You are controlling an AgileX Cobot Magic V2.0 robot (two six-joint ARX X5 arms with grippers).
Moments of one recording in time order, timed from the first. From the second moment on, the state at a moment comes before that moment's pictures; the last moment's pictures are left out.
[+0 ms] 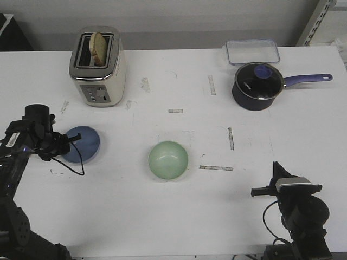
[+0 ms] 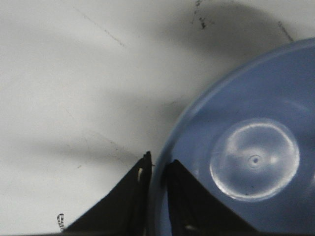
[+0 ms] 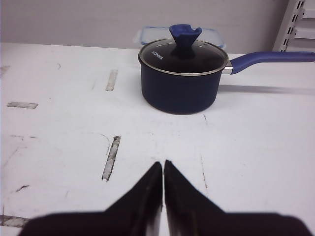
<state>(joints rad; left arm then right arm) 0.17 1.66 1.30 -0.80 0.03 -0.12 0.05 0.32 0.47 -0.41 0.03 0.00</state>
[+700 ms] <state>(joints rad) -0.10 1.56 1.67 -0.98 0.22 -0.15 0.05 0.32 0.47 -0.41 0.03 0.00</state>
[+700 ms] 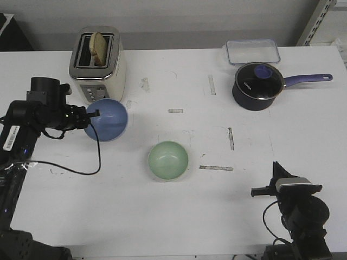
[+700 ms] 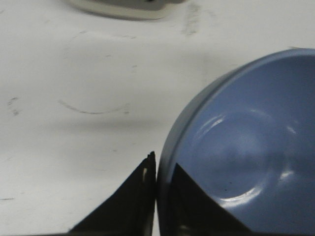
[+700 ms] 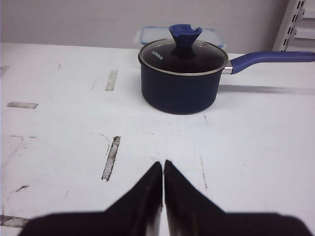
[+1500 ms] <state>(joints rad) -0.63 1.74 1.68 -0.95 0.12 -0.12 0.05 0.32 0.47 -0.41 0.03 0.00</state>
